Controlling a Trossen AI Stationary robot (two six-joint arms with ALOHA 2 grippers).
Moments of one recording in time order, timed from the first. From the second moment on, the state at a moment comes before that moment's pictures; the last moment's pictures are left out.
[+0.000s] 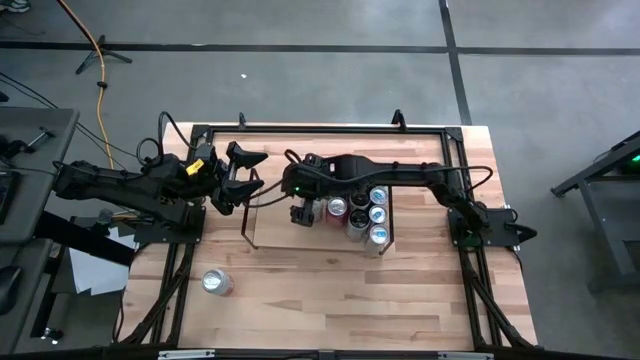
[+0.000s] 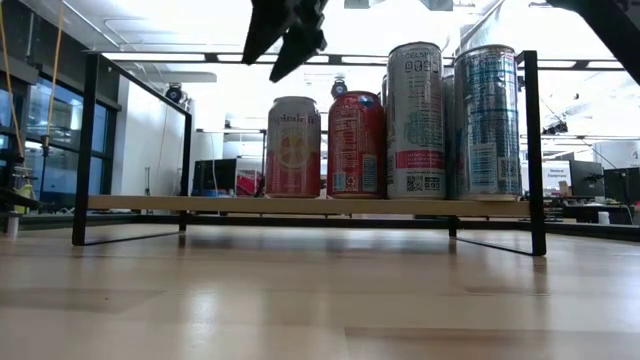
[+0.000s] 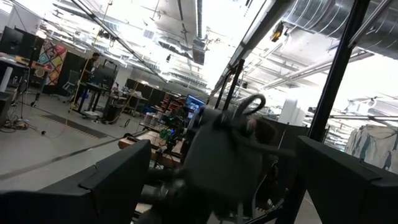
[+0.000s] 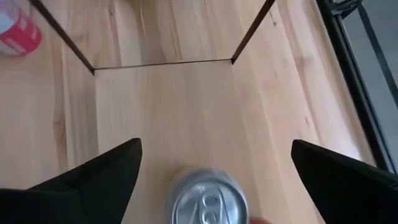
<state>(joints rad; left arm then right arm) -0.10 0.79 0.65 0.52 -0.22 -0.29 0.02 2.18 2.29 -1.08 0.23 0.09</state>
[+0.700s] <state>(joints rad) -0.10 0.79 0.65 0.52 -0.22 -0.28 0.12 1.72 1.75 -0.92 0.30 0.17</state>
